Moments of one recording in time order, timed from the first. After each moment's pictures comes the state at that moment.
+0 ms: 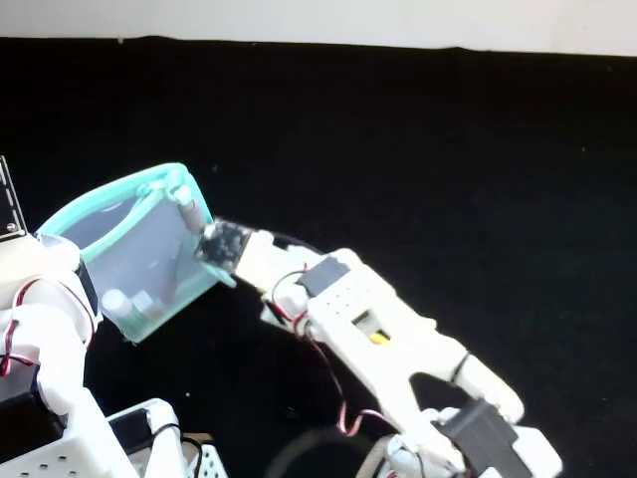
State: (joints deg) left arm -30.3 -58.9 20.9 87.6 -0.3; right arm -44.8 -14.5 37.8 48.9 29.4
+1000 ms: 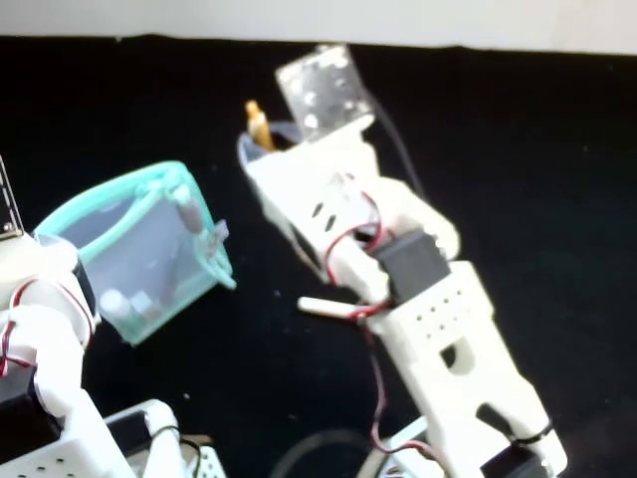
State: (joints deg) left arm -30.3 -58.9 21.0 87.6 -0.4; right arm -38.7 -28.5 6.2 49.0 0.1
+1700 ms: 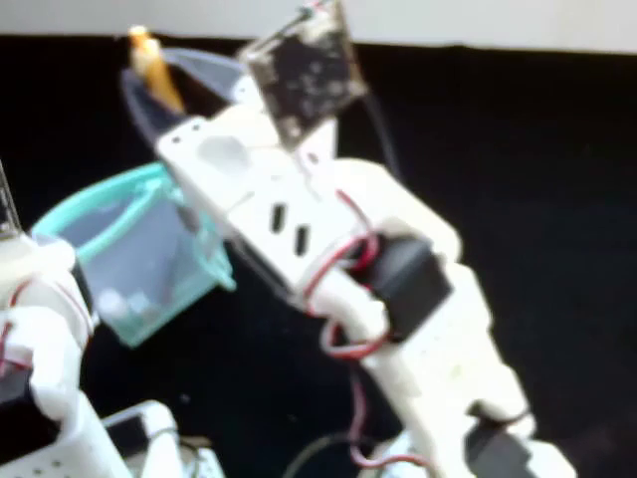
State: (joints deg) left arm -30.3 -58.9 21.0 87.6 -0.4; right arm -52.1 -16.4 -27.4 49.0 0.1
